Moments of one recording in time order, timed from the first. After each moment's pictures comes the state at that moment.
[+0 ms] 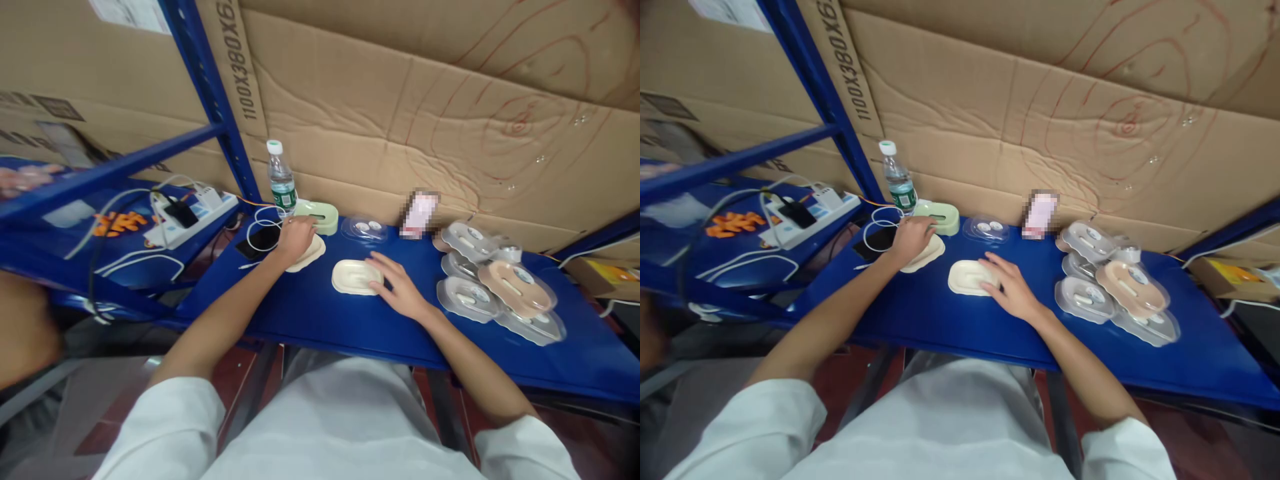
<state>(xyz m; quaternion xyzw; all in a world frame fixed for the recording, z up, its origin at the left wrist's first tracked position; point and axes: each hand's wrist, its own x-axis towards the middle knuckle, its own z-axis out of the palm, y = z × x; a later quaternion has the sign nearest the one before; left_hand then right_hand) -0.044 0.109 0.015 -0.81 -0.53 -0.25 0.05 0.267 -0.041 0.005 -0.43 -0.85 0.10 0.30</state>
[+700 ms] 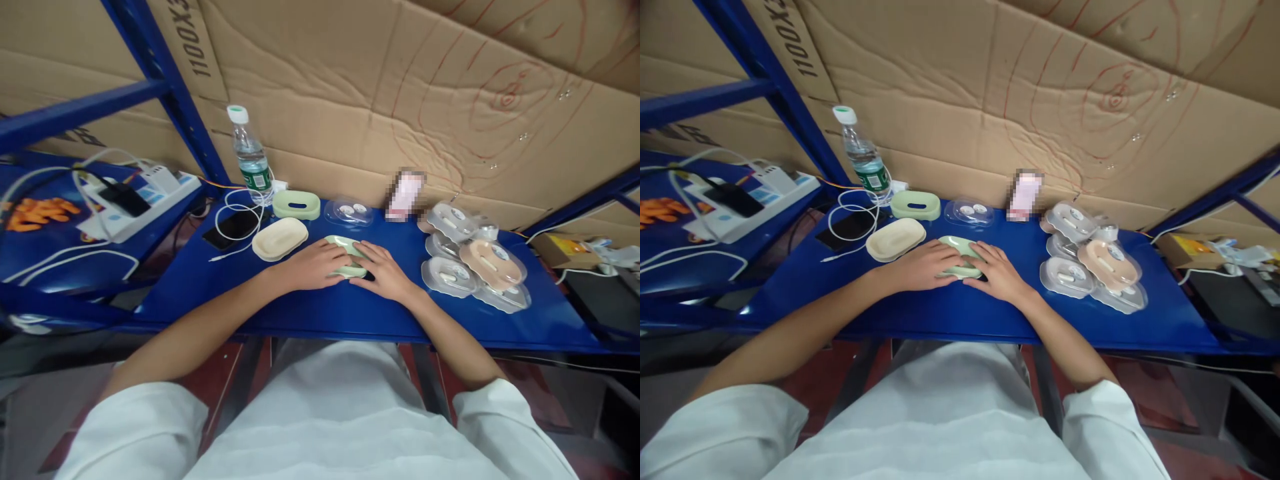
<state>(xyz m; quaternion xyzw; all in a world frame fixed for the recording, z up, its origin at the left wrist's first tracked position) 0.005 0.023 0.016 -0.98 -0.13 -0.17 0.03 0.269 -0.038 -0.003 -0.44 -0.88 0.02 0.15</state>
